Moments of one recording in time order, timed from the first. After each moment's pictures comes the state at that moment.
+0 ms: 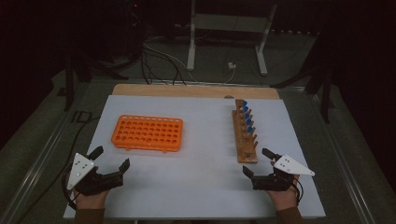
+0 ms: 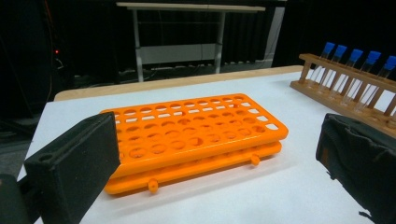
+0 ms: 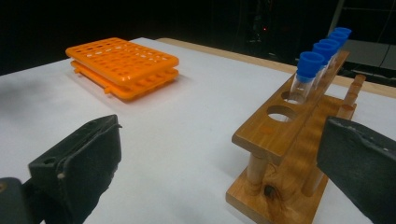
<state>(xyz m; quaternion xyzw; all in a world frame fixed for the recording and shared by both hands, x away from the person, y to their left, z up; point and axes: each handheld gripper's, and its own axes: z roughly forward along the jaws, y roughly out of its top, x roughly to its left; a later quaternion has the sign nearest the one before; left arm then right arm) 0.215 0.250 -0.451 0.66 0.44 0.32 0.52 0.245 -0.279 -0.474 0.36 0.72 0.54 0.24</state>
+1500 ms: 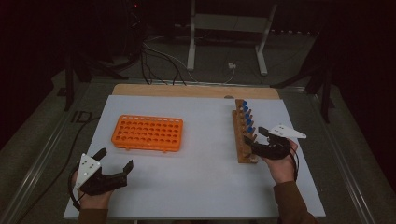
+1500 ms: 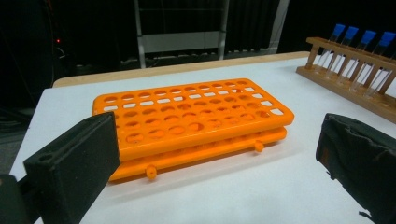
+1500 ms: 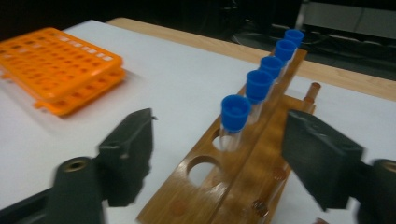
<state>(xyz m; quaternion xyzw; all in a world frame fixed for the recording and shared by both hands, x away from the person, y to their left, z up) 0.219 0.242 -0.462 0.67 0.45 0.31 0.50 0.325 -0.277 -0.446 0.42 0.74 0.46 0.24</state>
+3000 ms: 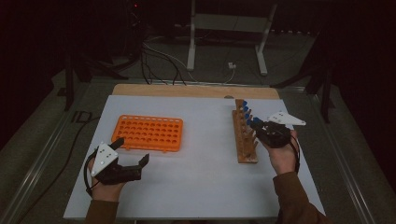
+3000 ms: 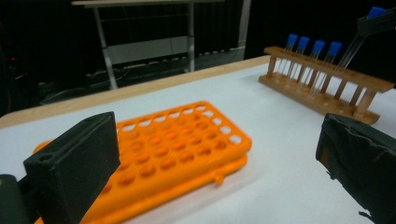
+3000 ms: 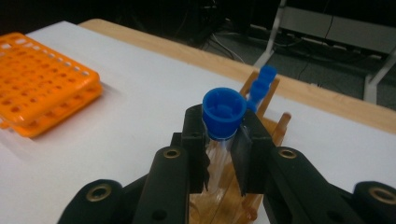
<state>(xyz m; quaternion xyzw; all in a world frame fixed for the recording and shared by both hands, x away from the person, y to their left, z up) 0.241 0.204 -0.433 0.70 0.39 0.29 0.52 0.338 -0.267 -0.405 0.42 0.74 0.44 0.28</state>
